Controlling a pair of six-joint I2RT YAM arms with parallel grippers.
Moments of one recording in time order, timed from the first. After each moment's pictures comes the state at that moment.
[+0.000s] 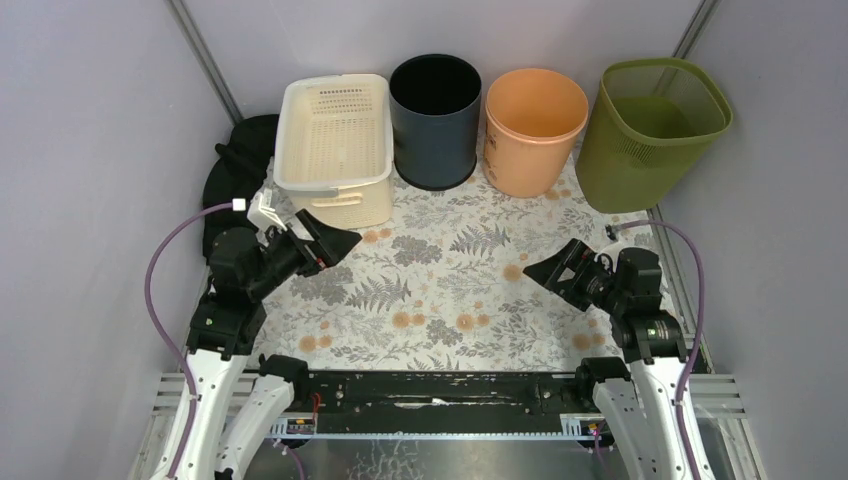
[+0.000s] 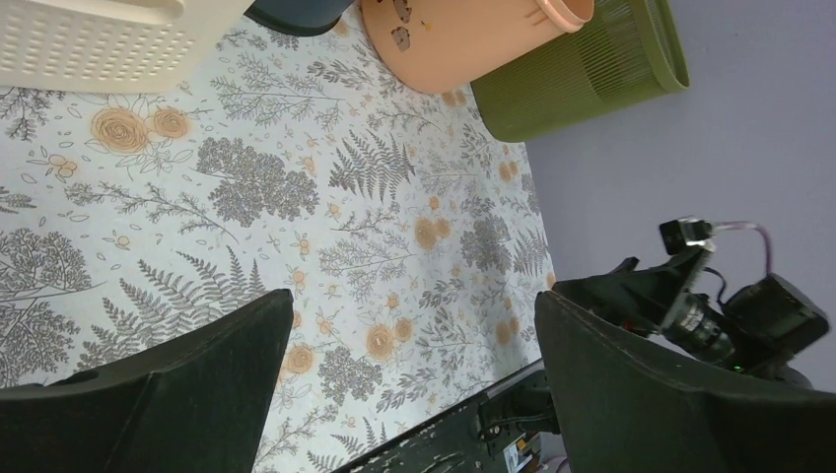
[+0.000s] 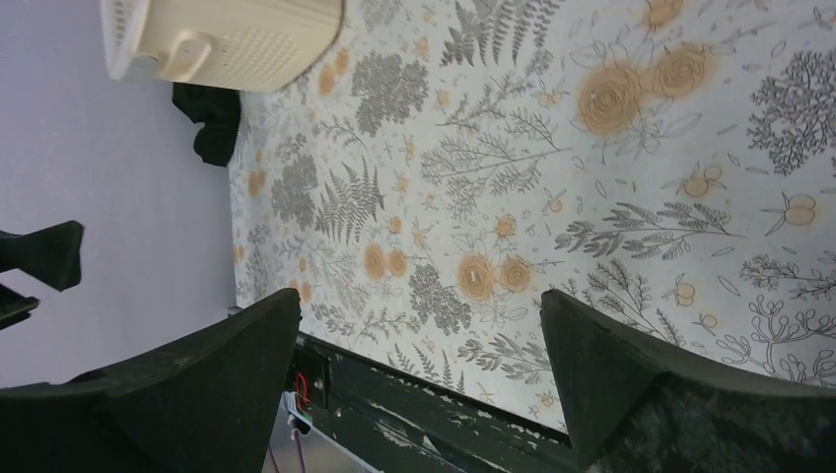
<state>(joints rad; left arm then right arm) -0.18 0.61 0.85 -0.52 0.40 -0.72 0.04 0.52 0.65 -0.69 -0.48 0.72</state>
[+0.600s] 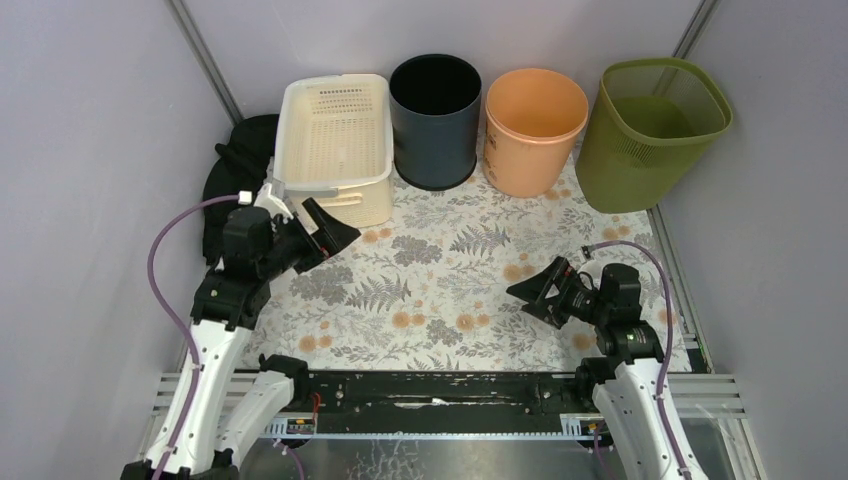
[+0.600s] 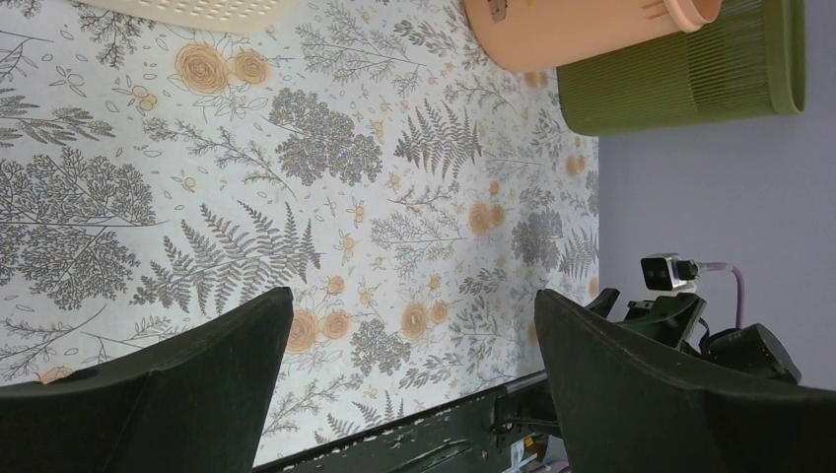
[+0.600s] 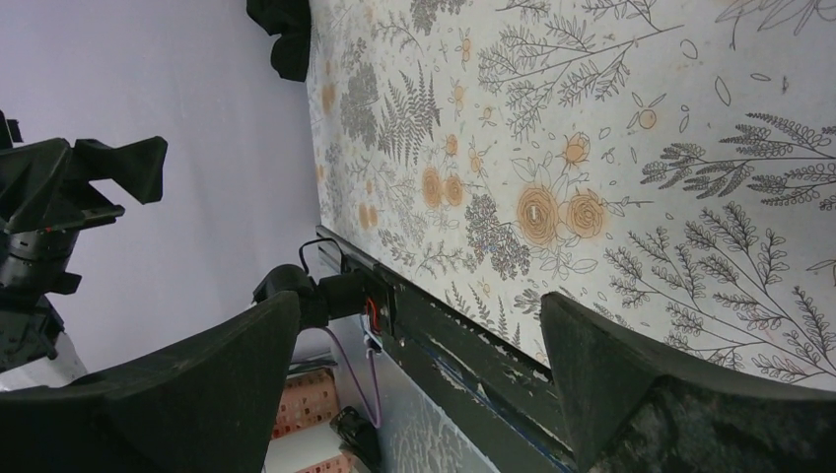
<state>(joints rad) -0.18 0.74 0.95 -0.69 0.31 -0.72 0.04 0.47 0.35 -0.47 -0.75 0.90</state>
